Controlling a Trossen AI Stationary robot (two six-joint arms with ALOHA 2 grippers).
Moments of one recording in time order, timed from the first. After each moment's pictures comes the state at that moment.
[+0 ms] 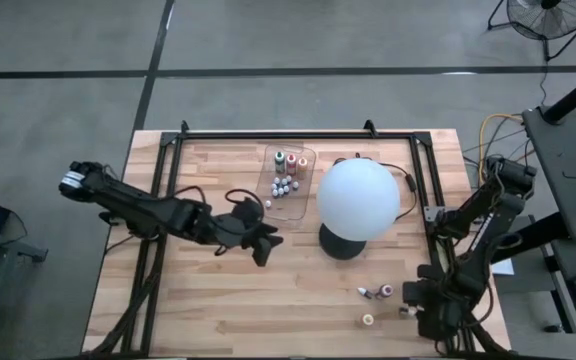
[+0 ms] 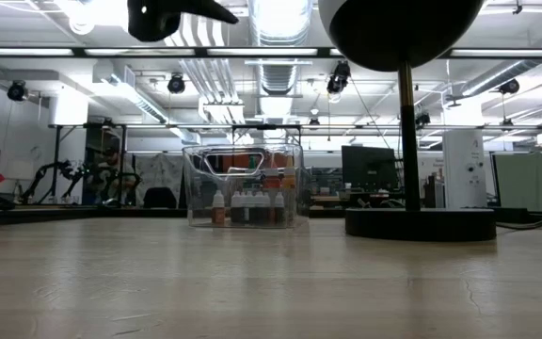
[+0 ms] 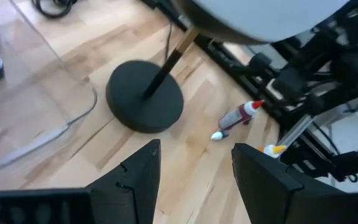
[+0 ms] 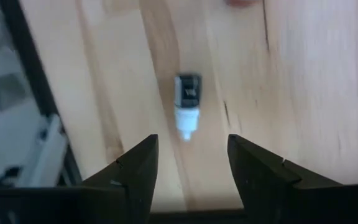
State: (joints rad) left arm -0.33 1.34 1.15 -0.36 -0.40 -0.93; right arm 1.12 1.38 0.82 -0.76 0.01 1.37
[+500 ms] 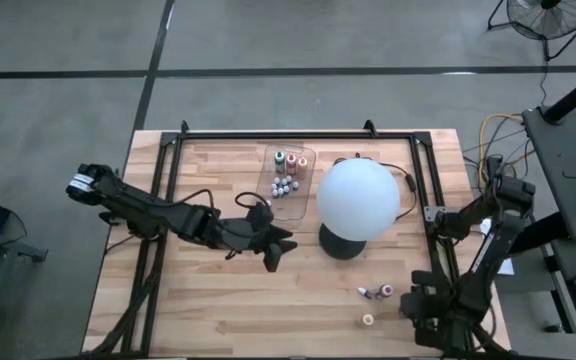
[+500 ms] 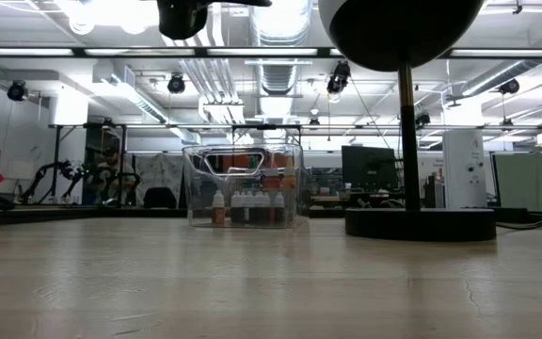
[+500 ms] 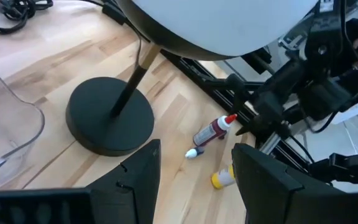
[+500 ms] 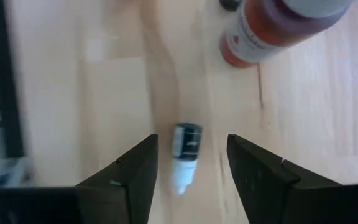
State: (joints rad) left arm -0.33 1.42 1.15 -0.14 -0.39 -0.87; right arm 1.20 1.54 0.90 -0.78 0.28 1.33
